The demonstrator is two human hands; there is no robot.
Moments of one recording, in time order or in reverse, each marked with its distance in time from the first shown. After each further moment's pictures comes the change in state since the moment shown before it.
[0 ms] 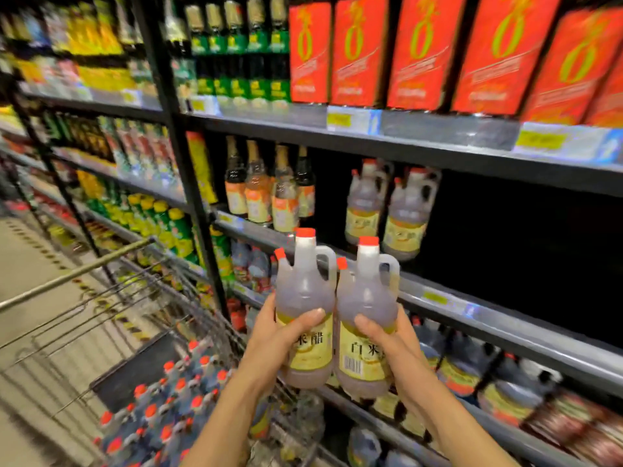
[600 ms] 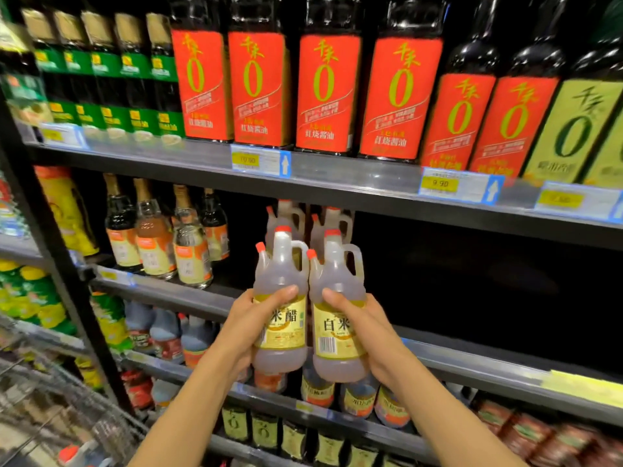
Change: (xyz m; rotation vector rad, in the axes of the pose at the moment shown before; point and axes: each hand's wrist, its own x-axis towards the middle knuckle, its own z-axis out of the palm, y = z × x) left_hand 0.151 0.018 0.076 -0.068 -0.289 -0.180; right_hand 0.084 -0.064 -0.055 -0.110 0.246 -0.014
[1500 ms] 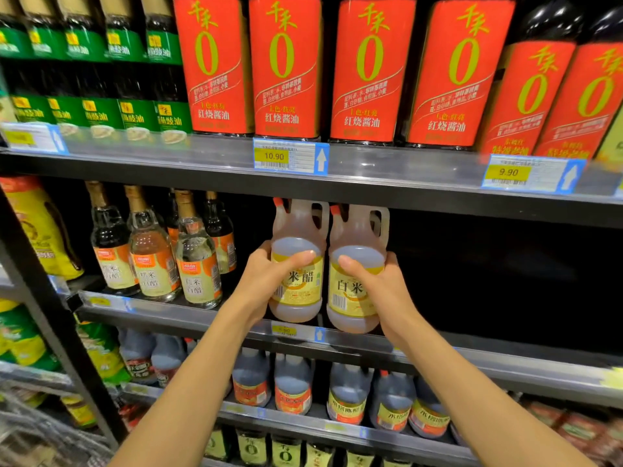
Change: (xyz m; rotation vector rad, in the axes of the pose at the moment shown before) left_hand 0.103 0.042 -0.038 0.159 -0.098 0.232; right_hand 0.079 -0.009 0.036 -0.087 0.250 -0.189
